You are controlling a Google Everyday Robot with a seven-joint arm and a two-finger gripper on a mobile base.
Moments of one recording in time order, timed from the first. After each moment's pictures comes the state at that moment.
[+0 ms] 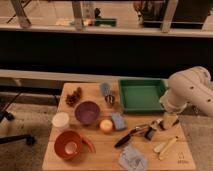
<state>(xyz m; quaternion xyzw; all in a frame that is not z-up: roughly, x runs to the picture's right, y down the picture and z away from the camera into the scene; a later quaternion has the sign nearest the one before) 0.293 0.115 0.681 -0.28 0.02 0.03 0.96</state>
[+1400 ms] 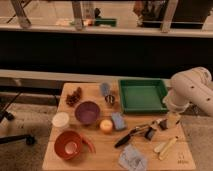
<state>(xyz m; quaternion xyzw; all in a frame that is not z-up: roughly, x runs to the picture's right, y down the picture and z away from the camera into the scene) 0.327 0.121 0.701 -0.29 0.05 0.05 0.95</state>
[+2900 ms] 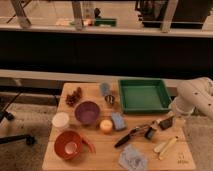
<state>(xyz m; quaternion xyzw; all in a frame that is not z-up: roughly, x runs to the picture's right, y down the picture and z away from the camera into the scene) 0.375 0.156 0.750 -0.31 0.04 0.06 0.95</state>
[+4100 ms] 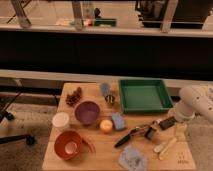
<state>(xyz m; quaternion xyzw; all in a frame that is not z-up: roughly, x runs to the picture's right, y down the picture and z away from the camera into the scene) 0.381 0.190 0.766 -0.34 0.00 0.03 0.94</state>
